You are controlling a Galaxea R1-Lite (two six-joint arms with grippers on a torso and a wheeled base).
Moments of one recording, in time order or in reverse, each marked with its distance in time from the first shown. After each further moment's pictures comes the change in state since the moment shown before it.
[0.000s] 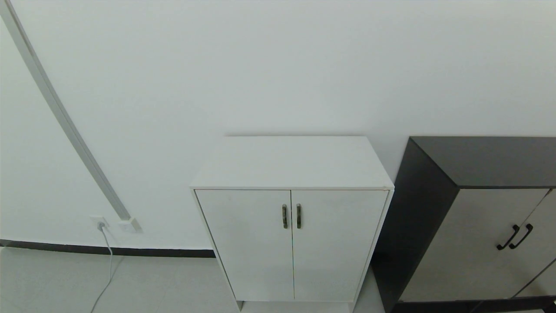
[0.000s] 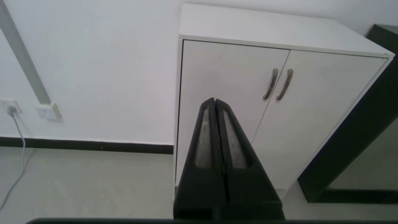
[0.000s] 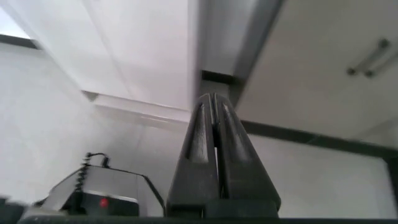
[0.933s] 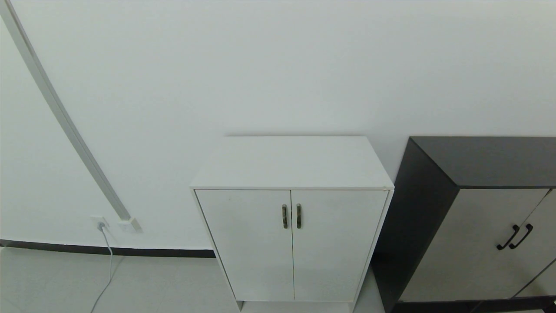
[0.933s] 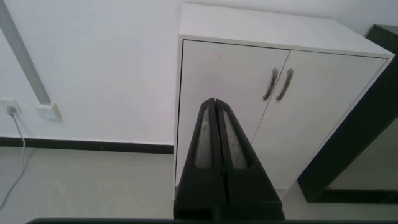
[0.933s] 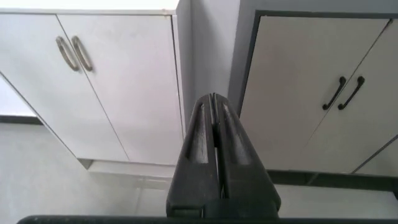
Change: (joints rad) left arm 0.000 0.000 0.000 0.000 0.000 0.000; right arm -0.122 -0.301 0.004 0.000 -0.012 0.104
